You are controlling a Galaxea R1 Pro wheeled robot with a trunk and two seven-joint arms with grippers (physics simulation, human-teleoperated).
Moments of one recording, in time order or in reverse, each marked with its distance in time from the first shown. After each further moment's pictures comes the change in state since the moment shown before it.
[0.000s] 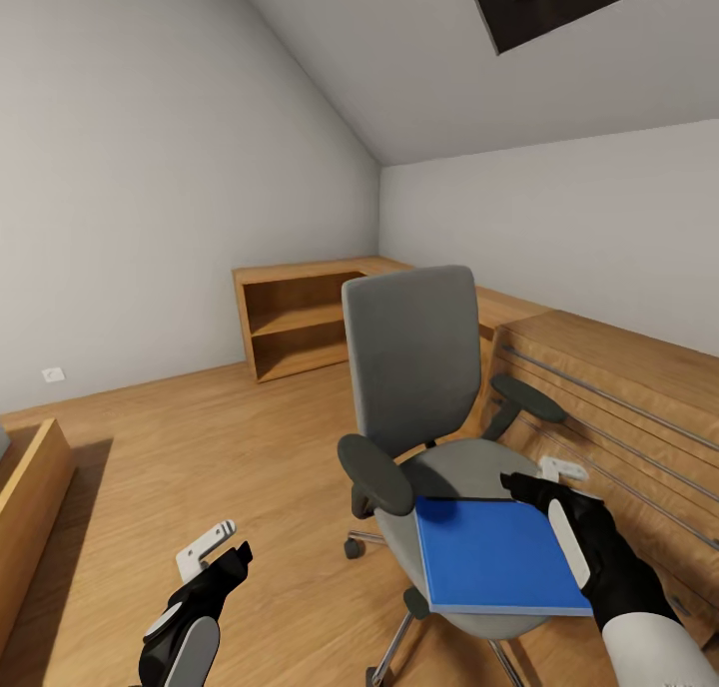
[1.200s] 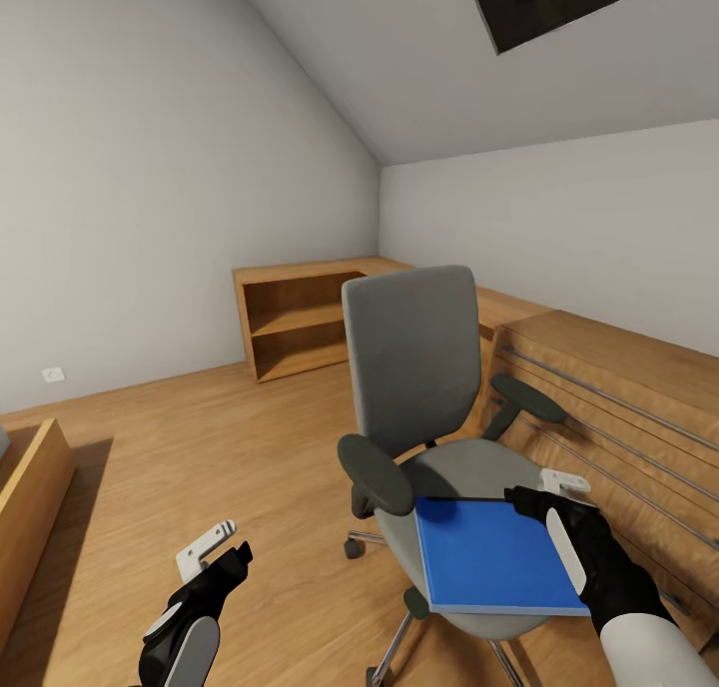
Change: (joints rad) left arm 0.000 0.000 0.000 0.000 0.000 0.001 0.000; right arm -0.005 0.000 -0.002 0.077 0.041 -0.006 -0.035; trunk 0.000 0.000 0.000
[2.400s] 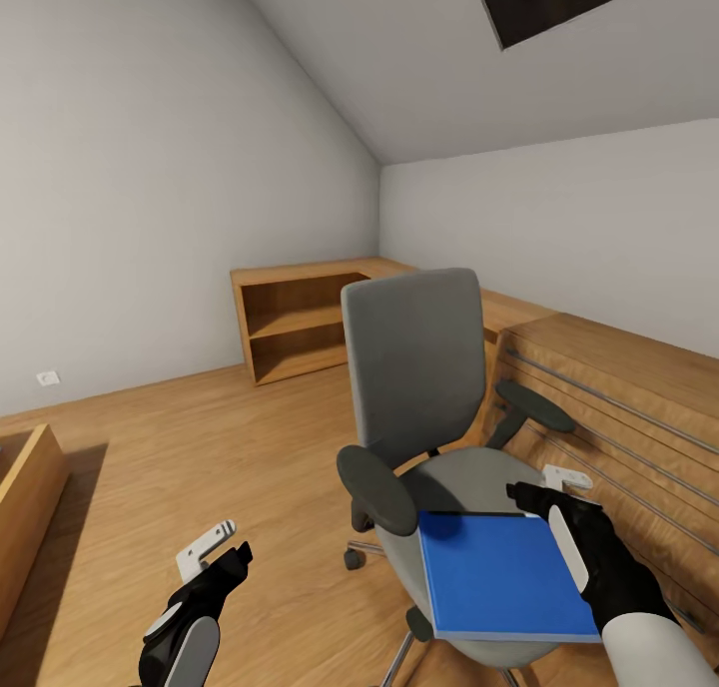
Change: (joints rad) left arm 0.000 0.000 0.000 0.000 0.000 0.000 0.000; right arm 0.000 -0.001 -0.009 -0.023 -0.005 0.000 0.002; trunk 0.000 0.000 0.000
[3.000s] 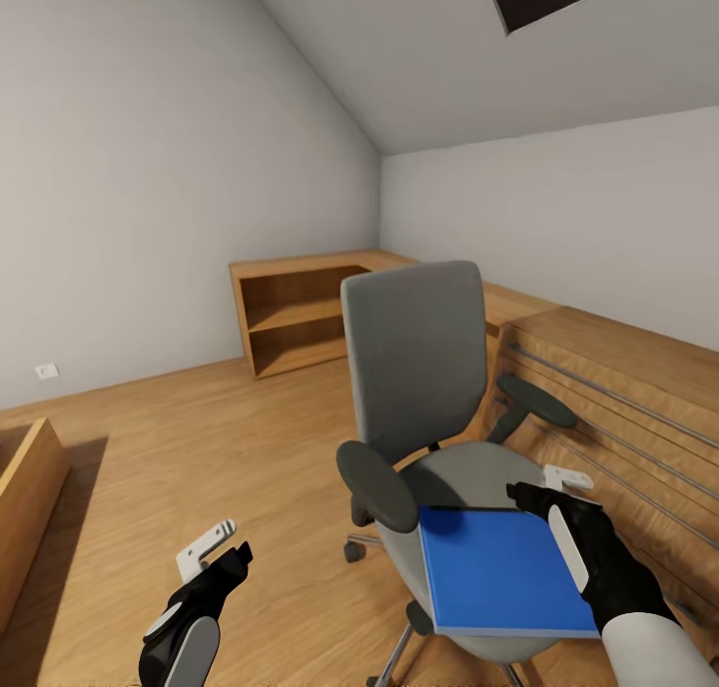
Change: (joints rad) left arm 0.000 0.000 0.000 0.000 0.000 0.000 0.000; right arm 0.000 0.000 0.000 0.000 0.000 0.003 -0.003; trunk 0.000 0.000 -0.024
